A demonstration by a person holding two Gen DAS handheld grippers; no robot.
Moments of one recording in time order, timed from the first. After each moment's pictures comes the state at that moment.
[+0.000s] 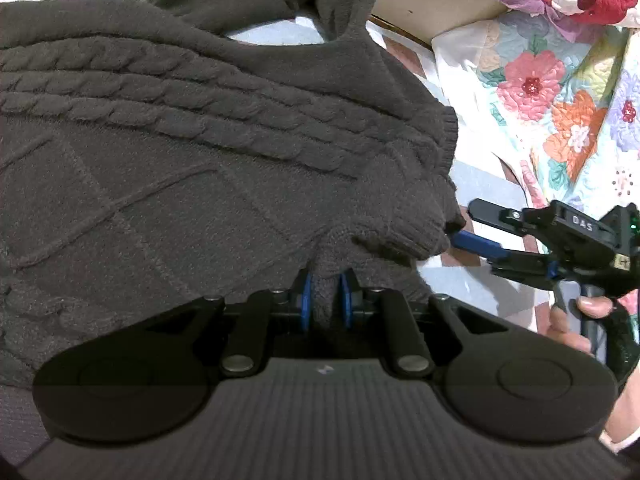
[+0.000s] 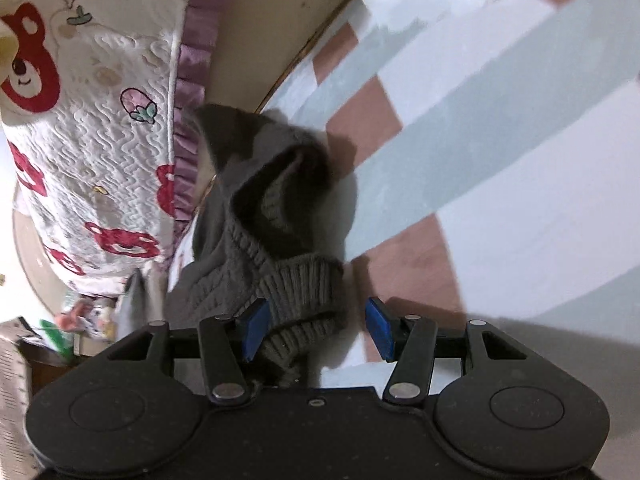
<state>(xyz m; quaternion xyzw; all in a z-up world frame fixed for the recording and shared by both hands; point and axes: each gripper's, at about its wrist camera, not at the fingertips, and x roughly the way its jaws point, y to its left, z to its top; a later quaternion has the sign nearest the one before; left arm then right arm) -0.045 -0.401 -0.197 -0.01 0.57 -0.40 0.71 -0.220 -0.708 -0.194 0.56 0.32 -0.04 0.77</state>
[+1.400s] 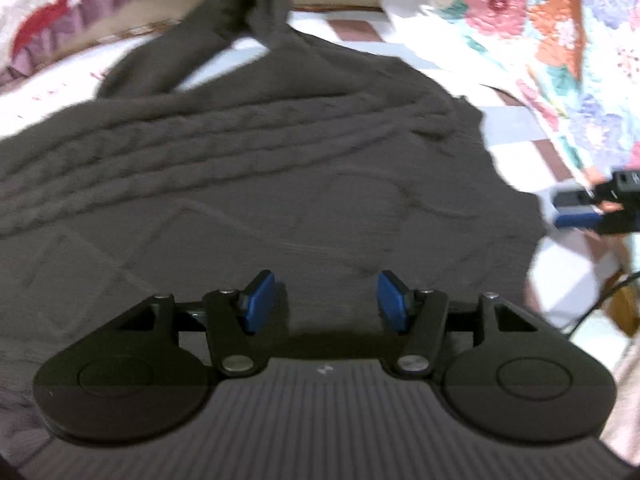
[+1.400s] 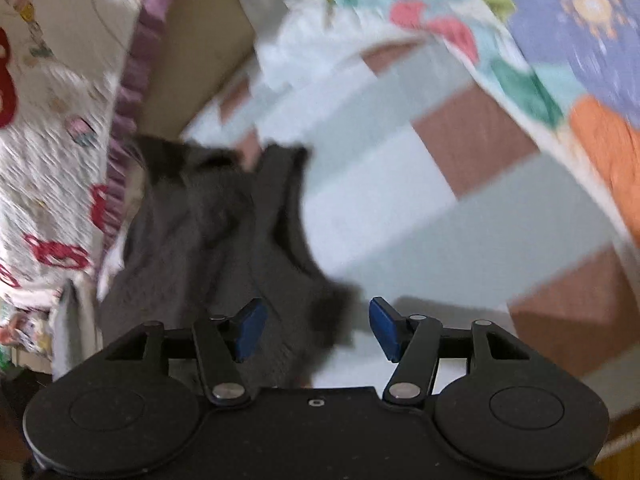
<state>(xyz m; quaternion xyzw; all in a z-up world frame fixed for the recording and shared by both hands) -0.086 -0.435 -0.170 0.19 0.48 -0.41 0.75 -0.318 -0.726 -0.145 0.51 0.39 -0.17 0.75</state>
